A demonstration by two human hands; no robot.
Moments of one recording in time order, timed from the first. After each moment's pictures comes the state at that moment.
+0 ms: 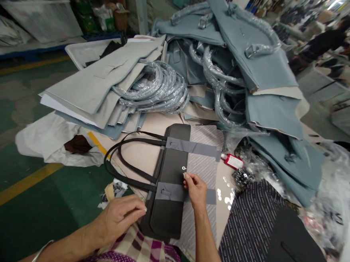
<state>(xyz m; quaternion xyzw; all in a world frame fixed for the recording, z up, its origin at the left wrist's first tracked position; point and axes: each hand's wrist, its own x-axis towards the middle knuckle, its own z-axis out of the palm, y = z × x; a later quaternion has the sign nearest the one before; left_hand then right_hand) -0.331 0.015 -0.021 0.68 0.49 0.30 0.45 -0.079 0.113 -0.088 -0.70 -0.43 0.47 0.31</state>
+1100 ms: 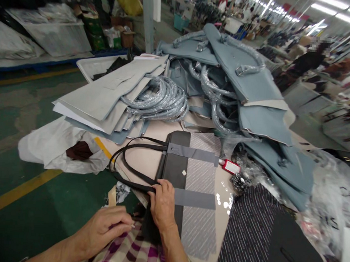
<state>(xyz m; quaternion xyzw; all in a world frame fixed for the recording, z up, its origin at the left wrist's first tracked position) -0.364 -0.016 -0.022 0.70 0.48 0.32 0.42 -0.178 0.047 -0.080 -0.52 -0.79 0.21 0.24</state>
